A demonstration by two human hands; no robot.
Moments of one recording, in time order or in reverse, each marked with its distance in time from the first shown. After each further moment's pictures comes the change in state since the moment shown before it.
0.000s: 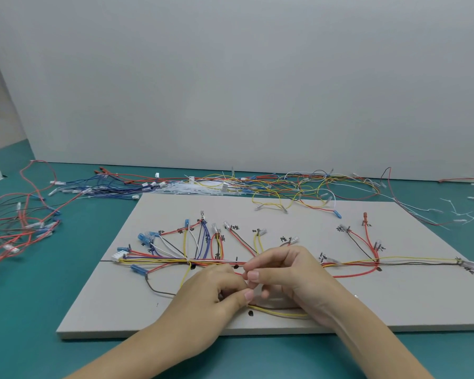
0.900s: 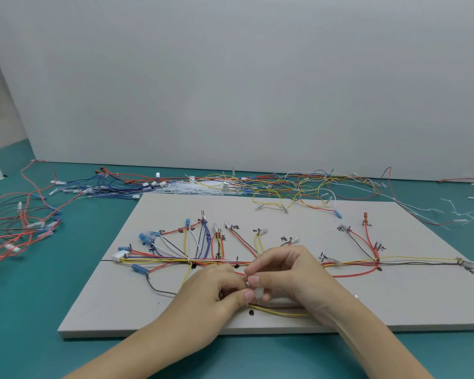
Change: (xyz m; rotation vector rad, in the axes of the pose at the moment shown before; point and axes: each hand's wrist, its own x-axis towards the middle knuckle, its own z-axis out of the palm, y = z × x) left_hand 0.001 0.003 0.000 -0.020 -0.013 -0.021; right_hand 0.000 0.002 0.000 -0.060 -0.021 -0.079
